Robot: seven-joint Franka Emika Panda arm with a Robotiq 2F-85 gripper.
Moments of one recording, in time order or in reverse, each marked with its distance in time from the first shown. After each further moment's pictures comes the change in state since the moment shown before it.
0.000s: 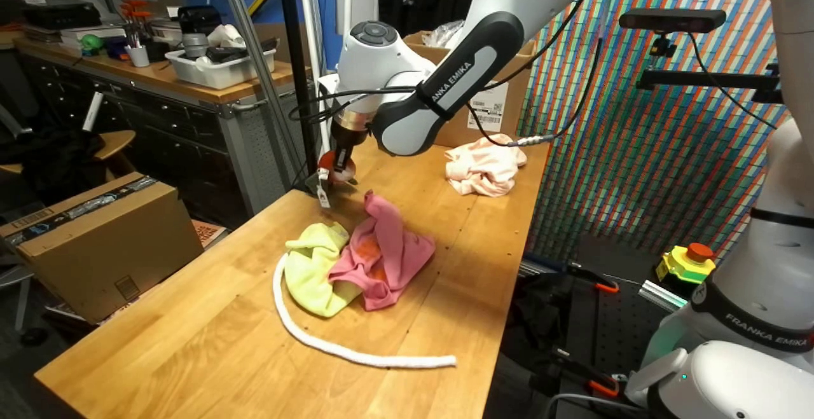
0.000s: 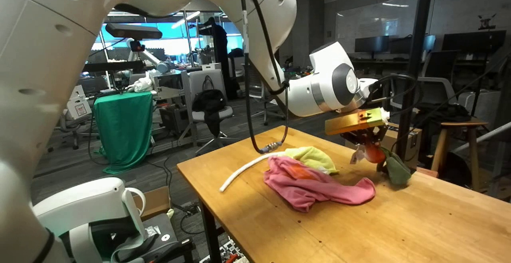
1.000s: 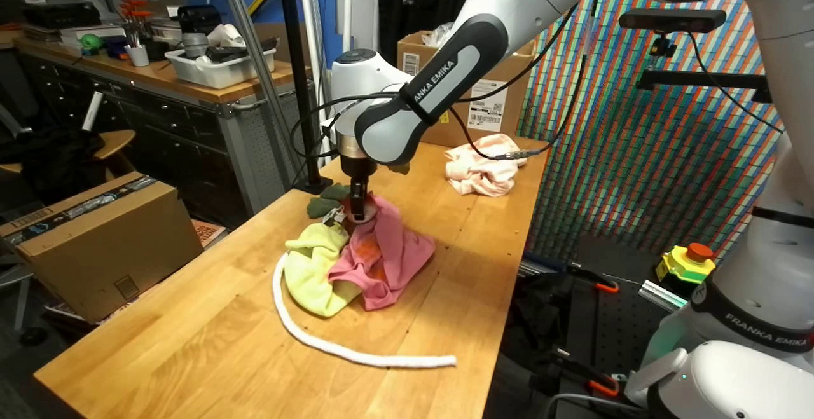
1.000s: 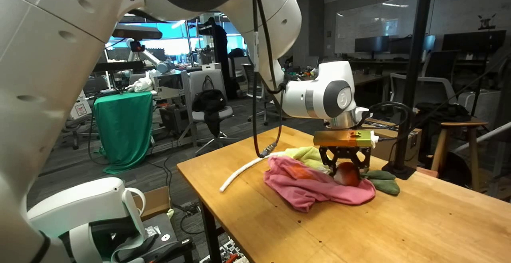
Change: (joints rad) arm -0.116 0.057 0.185 0.026 0.200 -0.311 -0.234
